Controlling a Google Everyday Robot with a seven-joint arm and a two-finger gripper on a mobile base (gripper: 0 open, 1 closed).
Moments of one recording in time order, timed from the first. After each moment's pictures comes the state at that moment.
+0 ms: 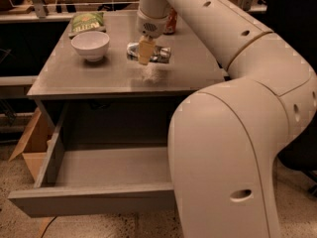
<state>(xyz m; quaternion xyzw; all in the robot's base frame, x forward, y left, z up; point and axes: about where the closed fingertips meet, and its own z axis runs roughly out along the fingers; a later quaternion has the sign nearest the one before) 0.732 0.030 0.887 -0.65 0.74 -0.01 0.17</state>
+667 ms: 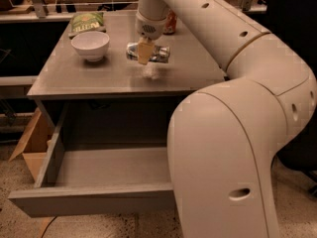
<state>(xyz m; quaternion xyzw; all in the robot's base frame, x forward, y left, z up) 0.735 0.033 0.881 -0.65 0.74 -0.01 0.17</state>
